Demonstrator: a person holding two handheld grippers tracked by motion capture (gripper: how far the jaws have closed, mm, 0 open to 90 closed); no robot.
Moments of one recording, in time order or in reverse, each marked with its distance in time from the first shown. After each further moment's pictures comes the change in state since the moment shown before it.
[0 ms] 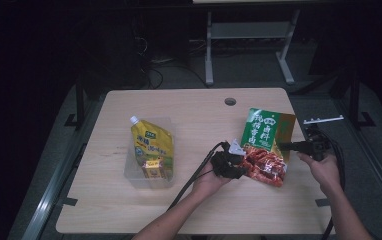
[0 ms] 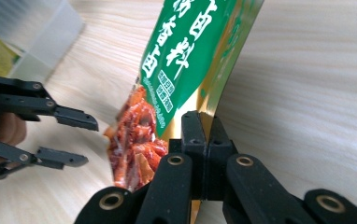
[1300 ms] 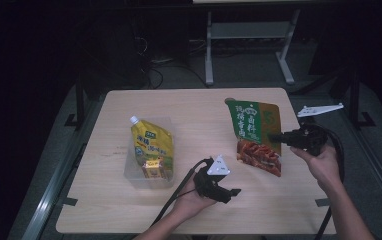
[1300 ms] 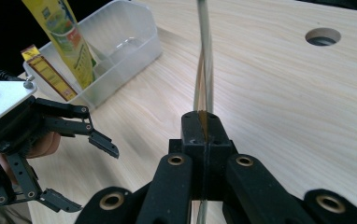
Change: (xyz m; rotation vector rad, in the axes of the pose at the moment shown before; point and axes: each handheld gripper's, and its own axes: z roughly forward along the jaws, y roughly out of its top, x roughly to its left) left arm -0.032 -0.038 -0.058 -0.096 -0.051 0.044; right arm 0.080 0.028 -0.028 -0.090 0.092 -0.291
